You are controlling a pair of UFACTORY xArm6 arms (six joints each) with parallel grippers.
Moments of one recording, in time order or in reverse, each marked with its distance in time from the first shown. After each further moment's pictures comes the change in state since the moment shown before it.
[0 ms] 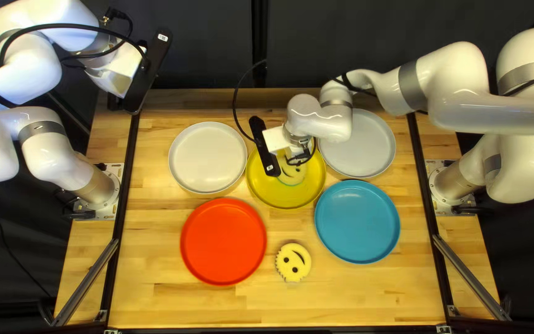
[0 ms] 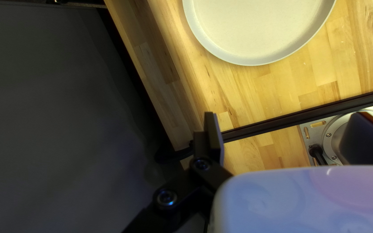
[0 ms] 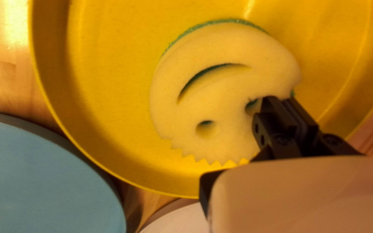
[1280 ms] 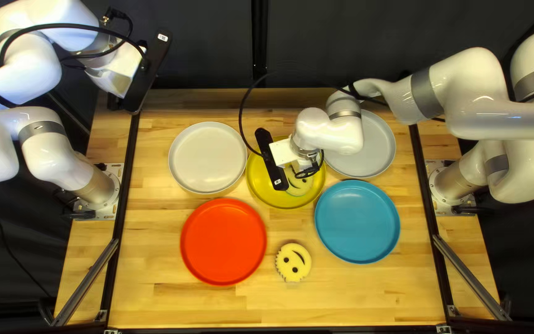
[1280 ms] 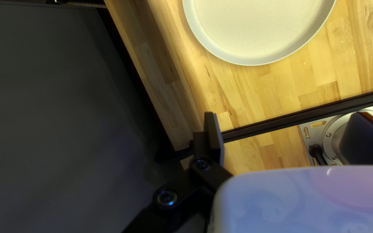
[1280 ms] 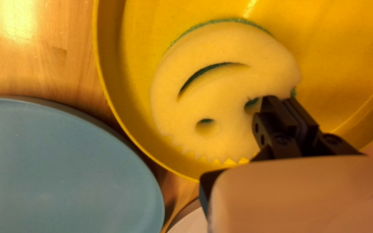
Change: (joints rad) left arm 0.000 0.000 0.000 0.000 0.000 0.000; right arm 0.089 -0.023 0.034 -0.018 -0.013 0.073
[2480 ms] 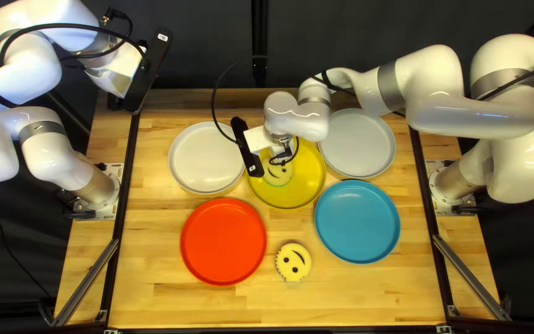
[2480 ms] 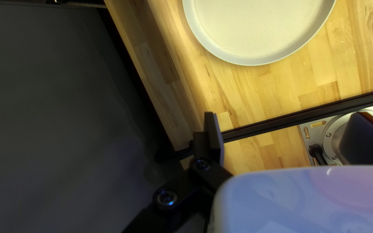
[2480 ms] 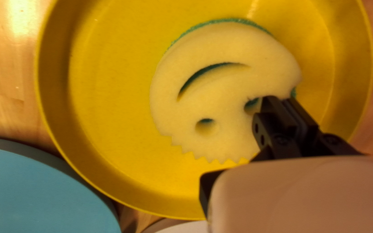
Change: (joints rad) left arm 0.000 0.000 0.000 0.000 0.000 0.000; right arm 0.061 0.109 -0.193 -0.012 0.100 0.006
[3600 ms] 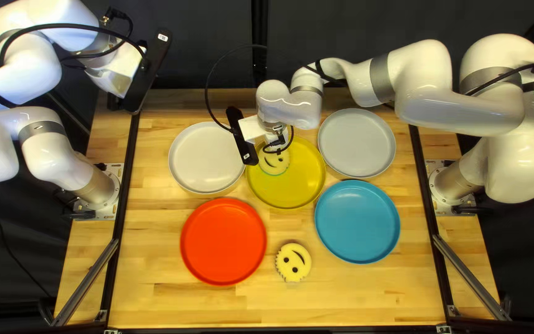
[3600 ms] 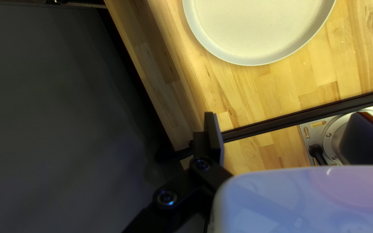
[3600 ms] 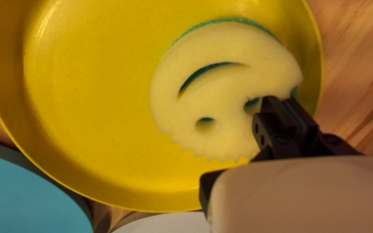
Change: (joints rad) left arm 0.000 0.000 0.000 0.000 0.000 0.000; right arm -0.081 0.045 -0.074 0.012 0.062 -0.044
